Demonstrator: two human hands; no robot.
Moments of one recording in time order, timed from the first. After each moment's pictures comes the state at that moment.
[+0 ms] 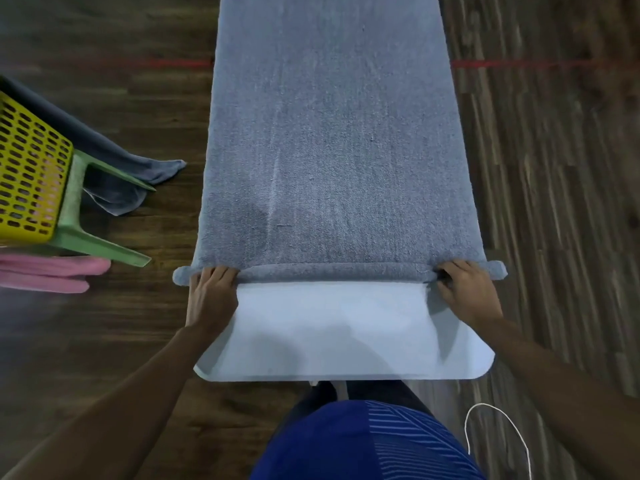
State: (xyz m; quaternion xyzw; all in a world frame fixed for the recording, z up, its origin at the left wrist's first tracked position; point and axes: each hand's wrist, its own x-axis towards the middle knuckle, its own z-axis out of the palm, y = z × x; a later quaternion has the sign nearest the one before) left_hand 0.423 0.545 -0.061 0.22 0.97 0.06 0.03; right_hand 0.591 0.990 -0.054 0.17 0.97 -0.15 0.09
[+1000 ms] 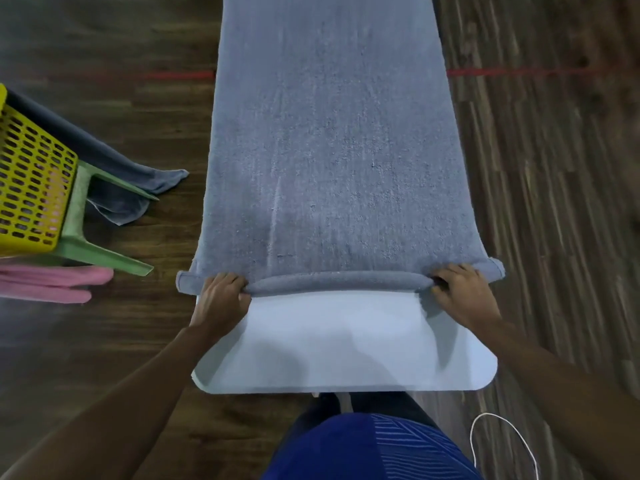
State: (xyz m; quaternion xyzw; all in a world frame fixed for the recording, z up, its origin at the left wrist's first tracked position) left_hand 0.411 0.560 -0.050 0.26 0.95 0.07 0.12; right_hand 0.579 0.991 -0.055 0.16 0.97 -0.12 0.10
